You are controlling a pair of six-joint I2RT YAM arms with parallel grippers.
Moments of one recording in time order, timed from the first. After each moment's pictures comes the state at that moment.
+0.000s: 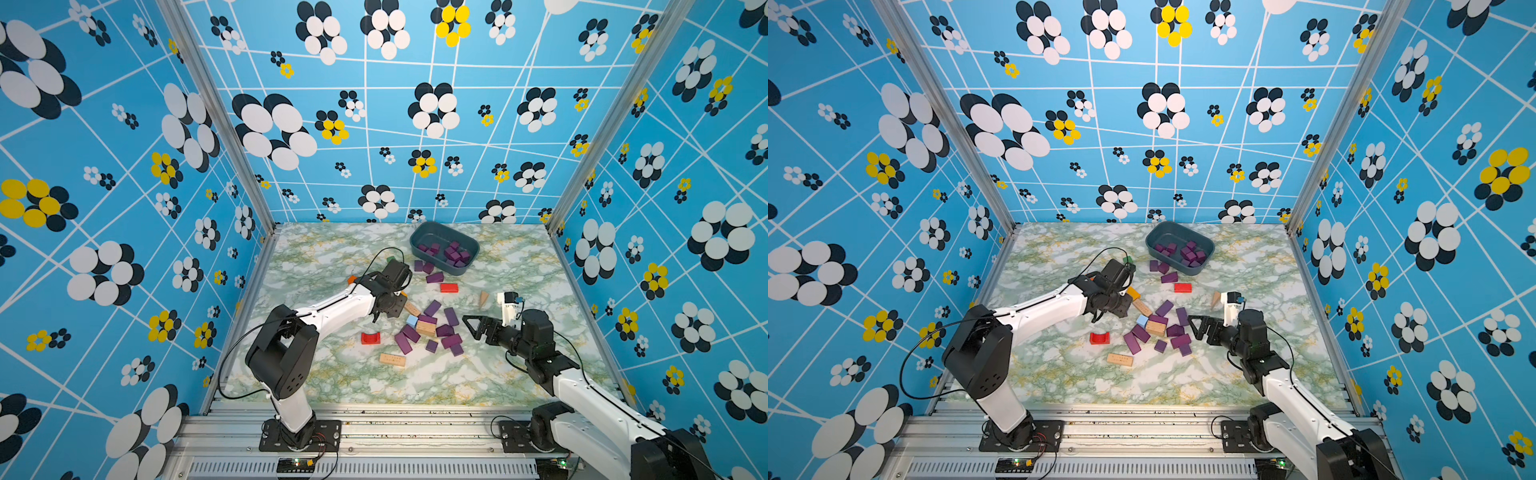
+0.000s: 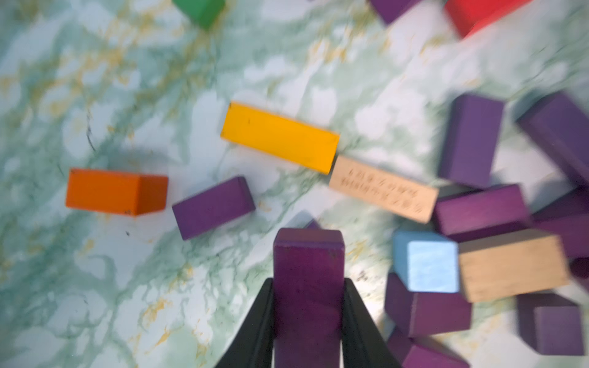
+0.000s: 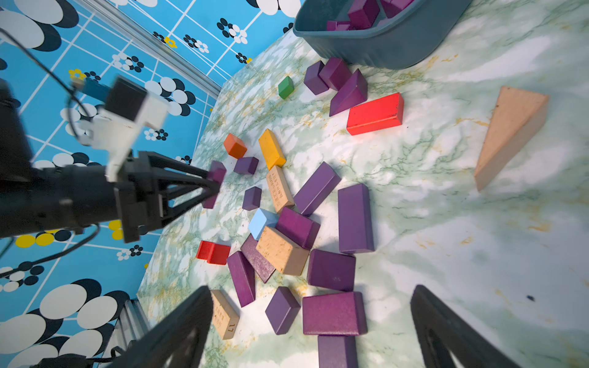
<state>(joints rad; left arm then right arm) -0.67 1.72 1.26 -0.53 -0.15 -0.11 0.25 0.95 0.27 0.20 -0.39 0.56</state>
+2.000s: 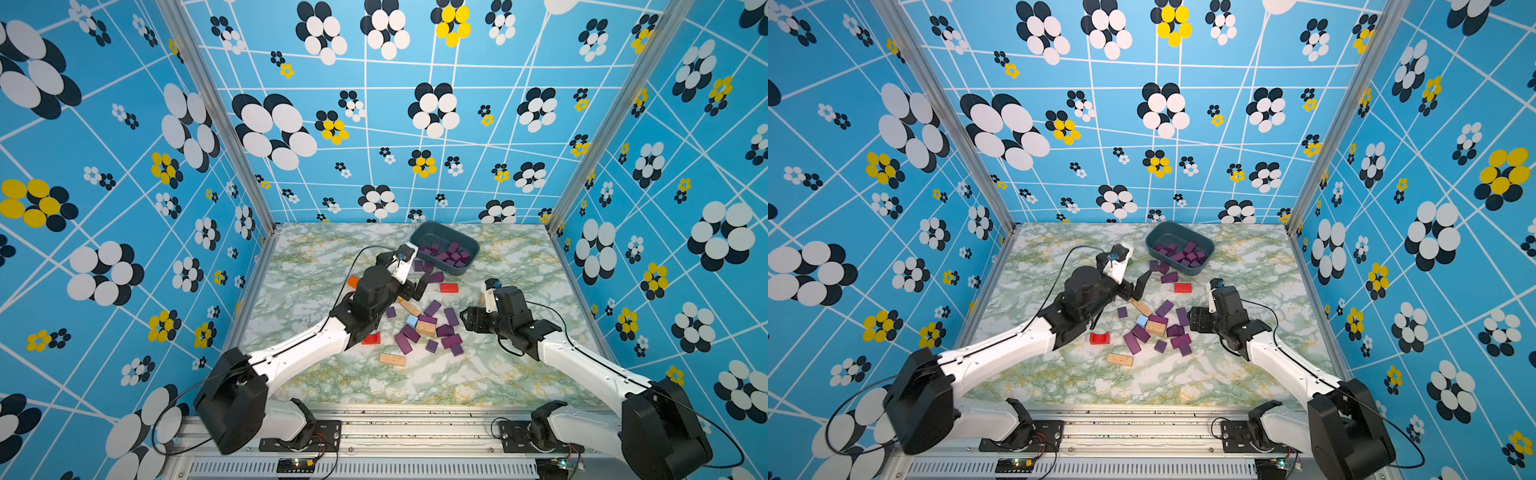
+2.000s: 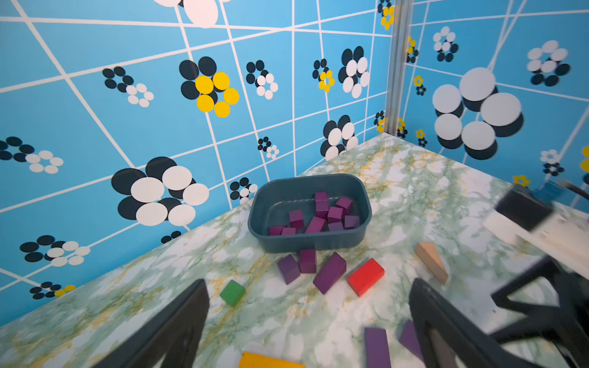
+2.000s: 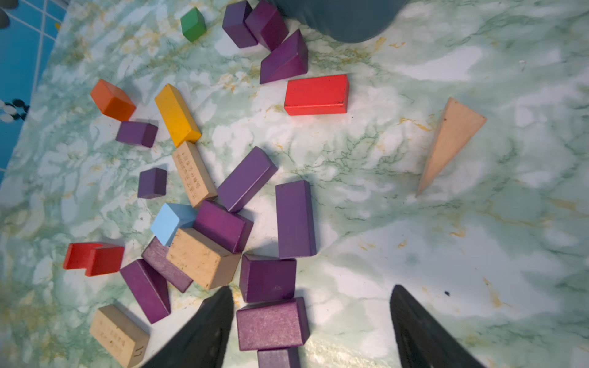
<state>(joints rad) -0.75 1.29 0.80 0.35 -0.13 0.09 0.41 1.23 0.64 -0.24 -0.06 0.37</state>
